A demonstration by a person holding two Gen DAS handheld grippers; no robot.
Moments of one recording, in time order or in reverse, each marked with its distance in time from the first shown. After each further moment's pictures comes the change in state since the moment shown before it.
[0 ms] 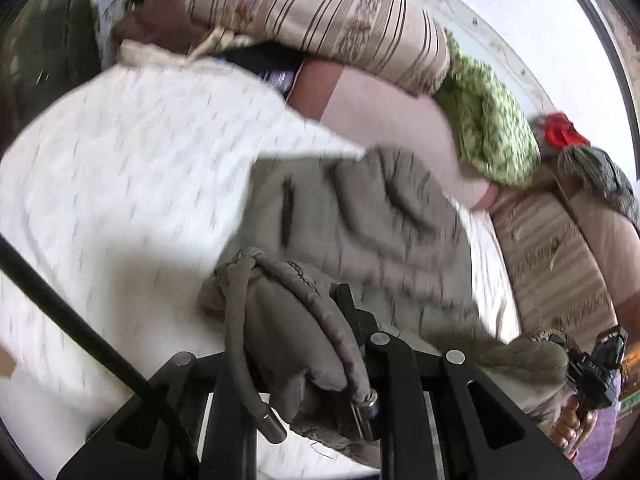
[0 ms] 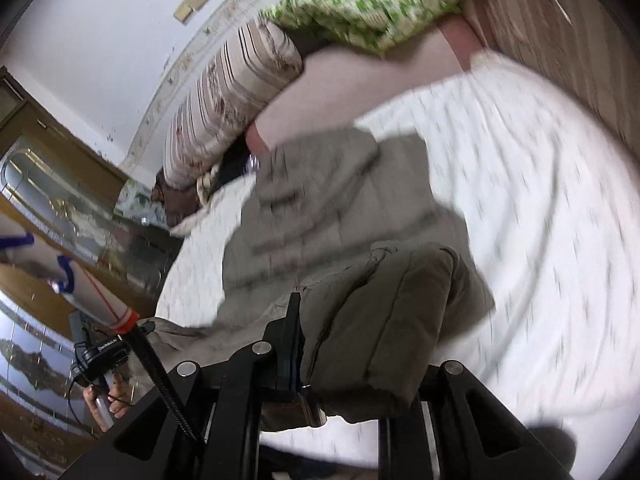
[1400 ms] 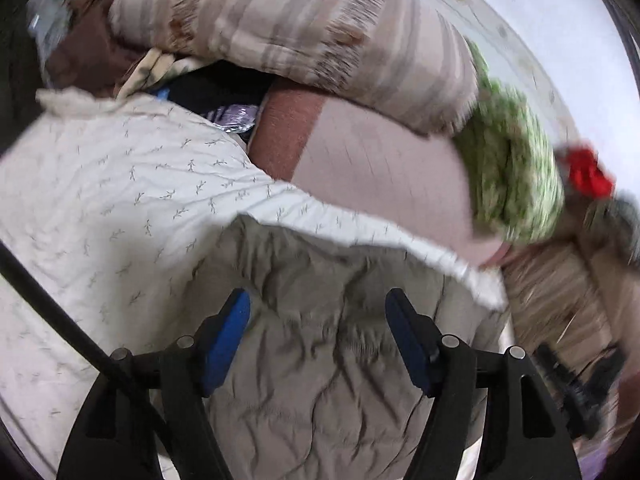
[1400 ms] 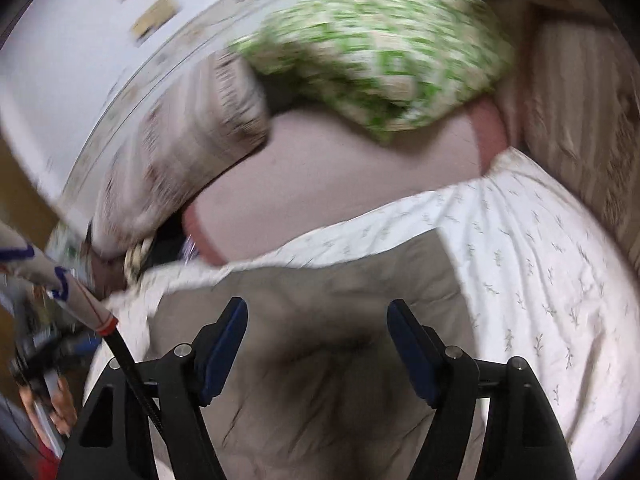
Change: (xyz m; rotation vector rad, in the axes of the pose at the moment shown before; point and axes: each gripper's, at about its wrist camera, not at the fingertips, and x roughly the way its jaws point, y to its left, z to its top) left arm 0.150 -0.059 0.160 0.034 0.024 0.000; right arm 0.153 0.036 0.171 -0.132 -0.138 -0.235
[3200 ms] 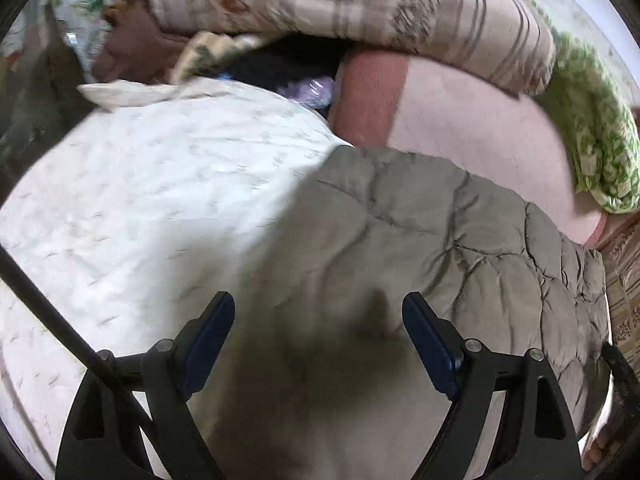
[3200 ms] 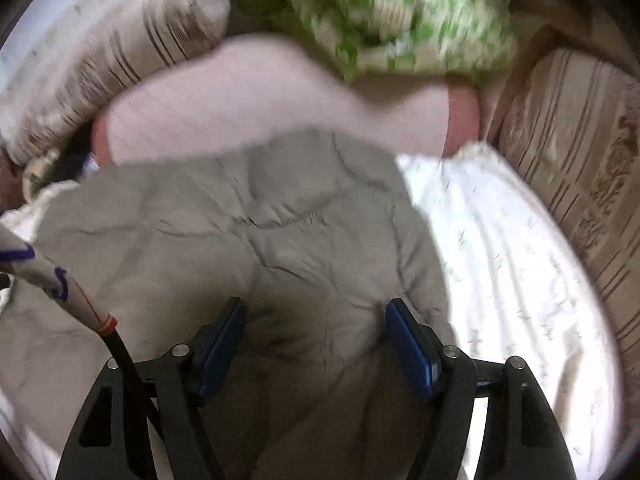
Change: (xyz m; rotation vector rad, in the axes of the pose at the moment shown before) left arm 0.075 0.062 -0.044 0.004 -0.058 0.299; right arm 0.085 -0.038 -0.071 -0.174 0.026 -0.312
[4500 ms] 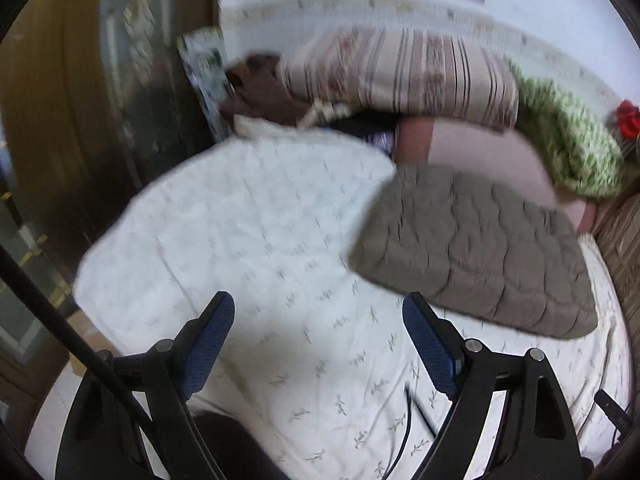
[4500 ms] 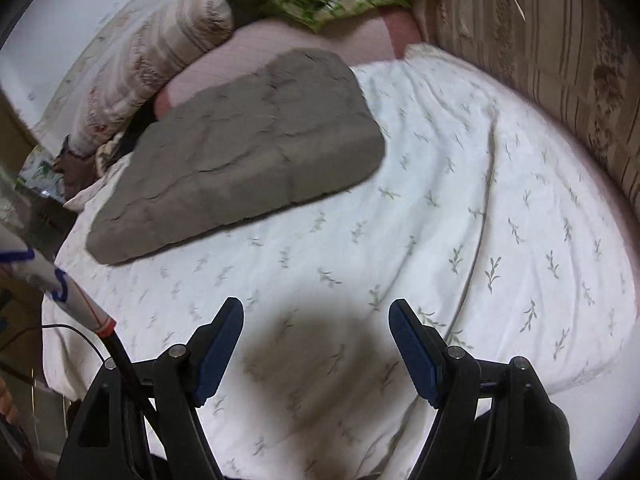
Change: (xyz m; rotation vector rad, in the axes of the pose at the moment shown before) left arm -0.278 0.050 -0.184 -0.021 -0.262 0.208; right arm -0.185 -0.035 -0.210 0.178 0.127 0.170
